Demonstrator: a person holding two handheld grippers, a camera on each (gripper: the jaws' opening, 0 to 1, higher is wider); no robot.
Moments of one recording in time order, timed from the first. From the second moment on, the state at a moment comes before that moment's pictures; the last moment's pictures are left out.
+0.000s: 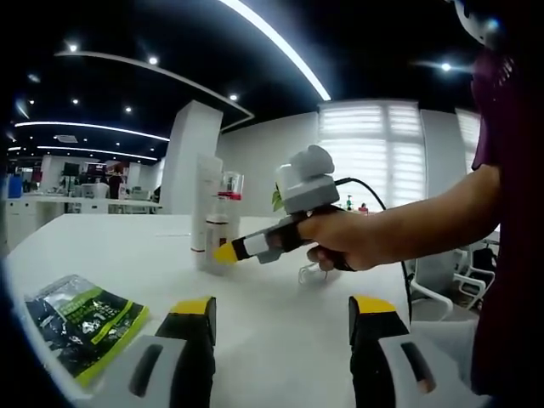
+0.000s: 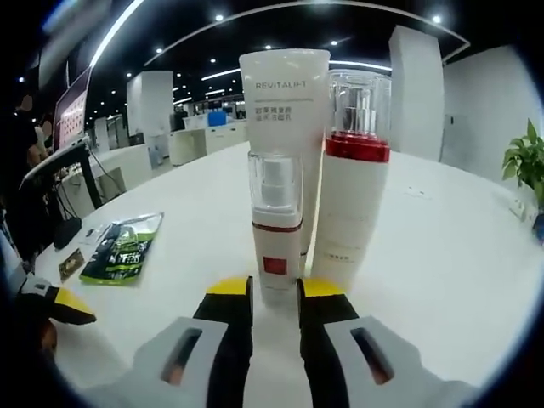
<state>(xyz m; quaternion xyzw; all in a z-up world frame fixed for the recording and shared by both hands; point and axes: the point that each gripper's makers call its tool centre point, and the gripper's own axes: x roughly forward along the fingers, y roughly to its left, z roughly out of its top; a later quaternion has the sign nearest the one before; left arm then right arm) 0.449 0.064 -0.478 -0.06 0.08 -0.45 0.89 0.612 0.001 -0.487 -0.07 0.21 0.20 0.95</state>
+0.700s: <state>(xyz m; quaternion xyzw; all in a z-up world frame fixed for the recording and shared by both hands) 0.449 0.065 -0.479 -0.06 0.08 -0.45 0.89 0.574 -0.028 -0.446 -0.10 0.18 0.24 0.95</state>
